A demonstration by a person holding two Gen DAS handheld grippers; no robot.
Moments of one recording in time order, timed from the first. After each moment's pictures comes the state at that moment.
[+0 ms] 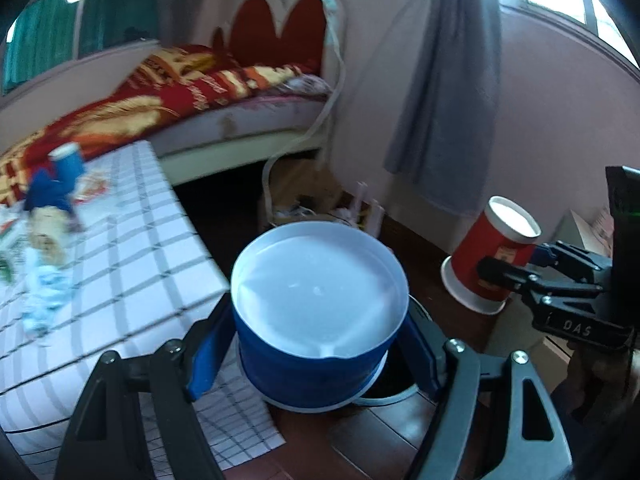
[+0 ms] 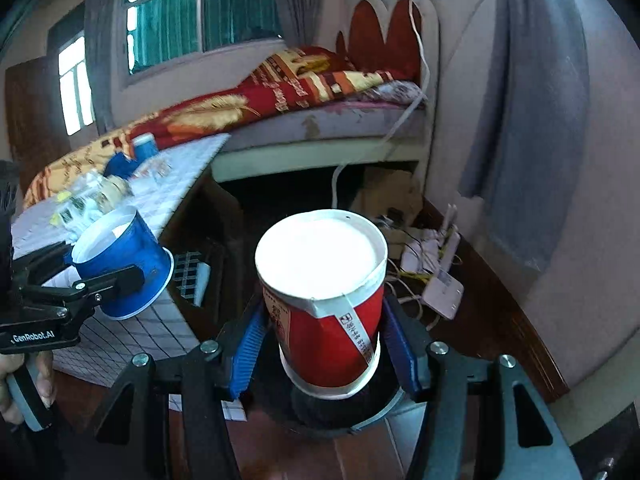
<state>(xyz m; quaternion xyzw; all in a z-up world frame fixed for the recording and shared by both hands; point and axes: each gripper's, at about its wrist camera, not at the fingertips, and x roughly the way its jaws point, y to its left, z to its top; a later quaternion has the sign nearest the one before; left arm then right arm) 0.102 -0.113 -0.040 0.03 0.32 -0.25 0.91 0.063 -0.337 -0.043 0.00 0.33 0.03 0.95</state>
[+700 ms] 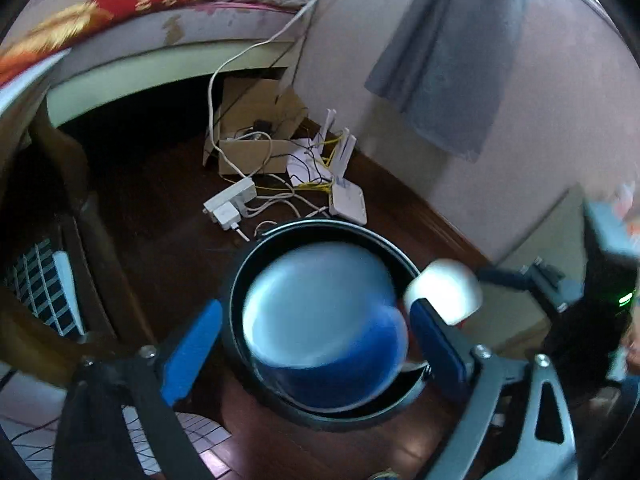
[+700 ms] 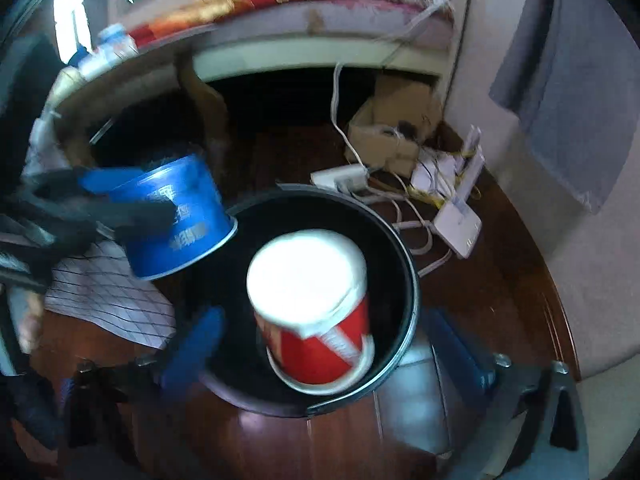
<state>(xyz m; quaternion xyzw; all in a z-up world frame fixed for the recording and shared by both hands) 0.171 -0.167 -0.135 -0.01 0.43 -0.31 0.85 0.123 -0.371 -0.172 -0.04 0.46 0.06 0.89</state>
